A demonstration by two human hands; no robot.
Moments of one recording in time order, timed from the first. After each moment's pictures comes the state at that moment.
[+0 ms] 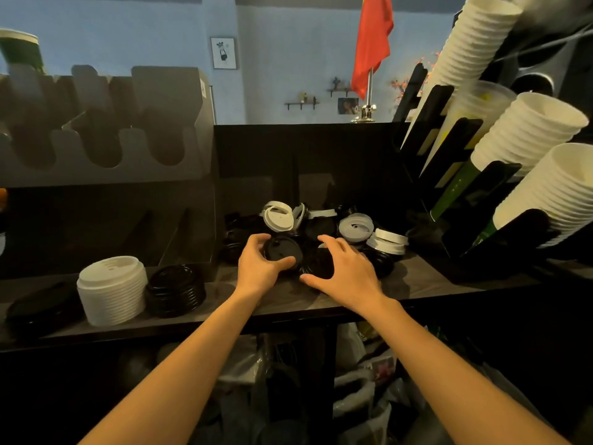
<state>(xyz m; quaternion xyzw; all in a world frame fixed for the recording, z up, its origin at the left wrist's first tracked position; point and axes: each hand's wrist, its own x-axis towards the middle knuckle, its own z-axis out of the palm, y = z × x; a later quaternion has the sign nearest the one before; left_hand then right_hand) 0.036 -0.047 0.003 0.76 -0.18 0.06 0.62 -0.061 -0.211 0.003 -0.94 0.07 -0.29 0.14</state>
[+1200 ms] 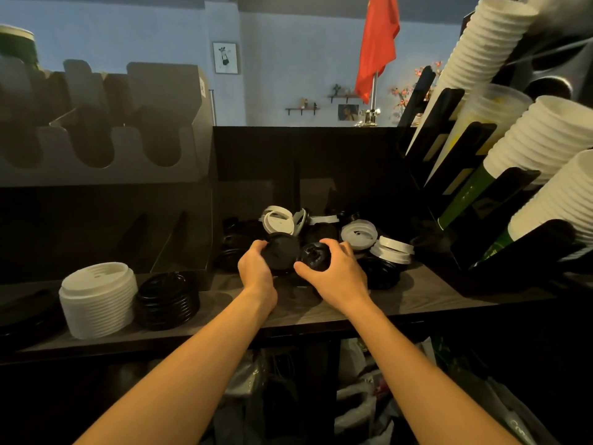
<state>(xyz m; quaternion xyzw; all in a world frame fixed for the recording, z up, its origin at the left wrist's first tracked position) 0.044 -0.078 0.014 0.47 0.06 -0.08 0.88 -0.034 -0.197 0.003 -0.90 0.14 -0.29 0.30</state>
